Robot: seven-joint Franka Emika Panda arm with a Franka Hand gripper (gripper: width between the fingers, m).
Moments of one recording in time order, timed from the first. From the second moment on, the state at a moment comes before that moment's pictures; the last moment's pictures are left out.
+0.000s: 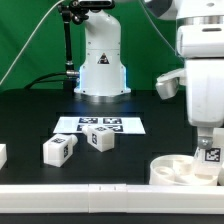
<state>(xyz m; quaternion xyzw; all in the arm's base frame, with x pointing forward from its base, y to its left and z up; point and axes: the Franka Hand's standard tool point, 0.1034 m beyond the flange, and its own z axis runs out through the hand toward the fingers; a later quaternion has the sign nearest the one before) 0.641 0.104 0.079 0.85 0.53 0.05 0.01</state>
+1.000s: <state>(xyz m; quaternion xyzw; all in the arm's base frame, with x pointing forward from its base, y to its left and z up) 0.640 0.108 0.078 0.99 0.11 0.05 -0.03</state>
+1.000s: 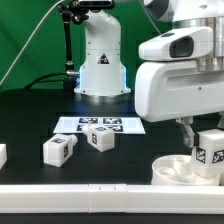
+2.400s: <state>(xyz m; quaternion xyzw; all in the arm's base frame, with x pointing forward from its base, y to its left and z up) 0.634 0.126 0.076 0.85 -0.51 0.00 -0.09</state>
